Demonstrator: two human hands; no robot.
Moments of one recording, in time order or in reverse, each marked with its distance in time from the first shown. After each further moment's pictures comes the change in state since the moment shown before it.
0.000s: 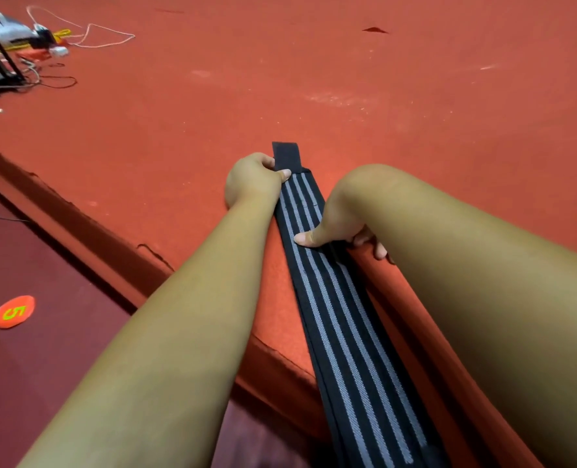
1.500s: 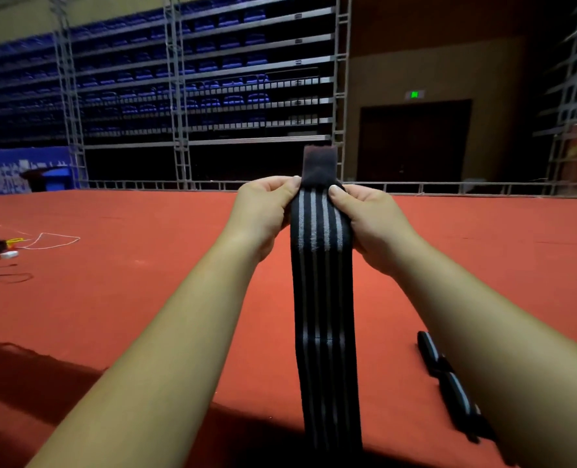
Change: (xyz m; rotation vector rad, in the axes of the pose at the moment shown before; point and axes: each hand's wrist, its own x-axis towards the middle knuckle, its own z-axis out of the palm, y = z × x) left_hand -0.387 0.295 -0.222 -1.010 -0.555 0.614; right_hand -0.424 0.118 0.029 1.400 1.150 -0.653
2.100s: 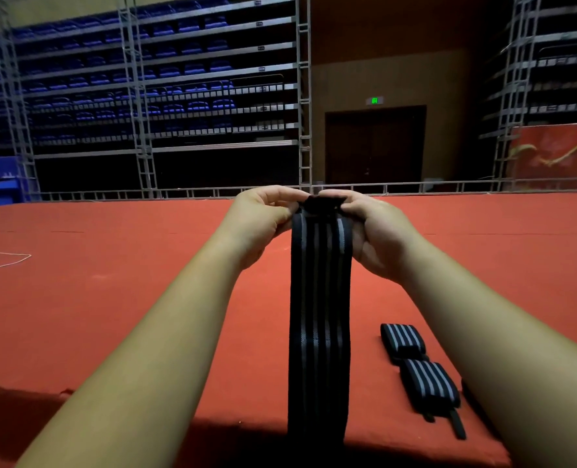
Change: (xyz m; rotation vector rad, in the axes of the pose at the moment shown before) left_hand -0.011 -0.004 0.044 0.110 -0.241 0.027; right_hand -0.040 -0.022 -0.063 0.289 0.017 0.102
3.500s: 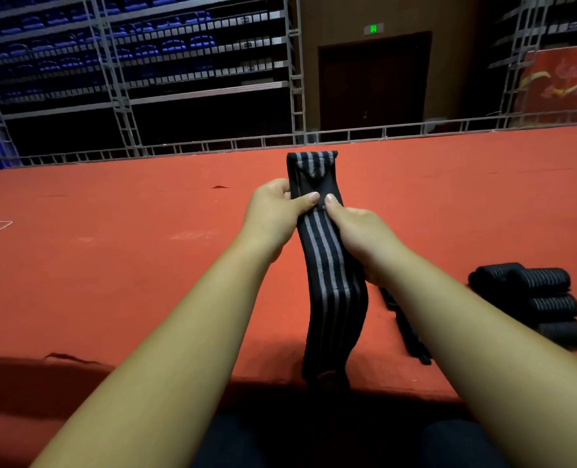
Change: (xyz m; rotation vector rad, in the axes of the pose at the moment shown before) left_hand 0.004 -0.107 0.052 0.116 0.127 -0.186; right_hand -0.002 0.107 -0.051 -0.517 0.305 0.244
